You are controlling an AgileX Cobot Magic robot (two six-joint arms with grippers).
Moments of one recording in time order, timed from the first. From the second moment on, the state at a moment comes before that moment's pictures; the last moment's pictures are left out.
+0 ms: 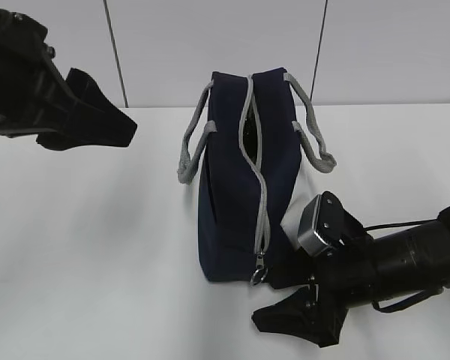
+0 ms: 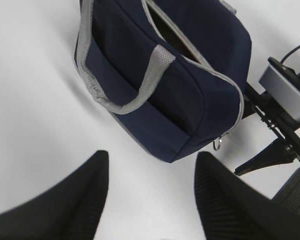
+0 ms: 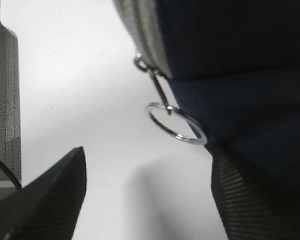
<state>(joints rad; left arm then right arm) -0.56 1.22 -1.05 -0.24 0.69 0.25 0.21 1.92 -0.63 1.70 0.88 -2.48</state>
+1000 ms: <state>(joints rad) -0.56 1.22 -1.05 -0.24 0.73 0.25 0.21 1.94 -0.63 1.81 0.97 -2.65</state>
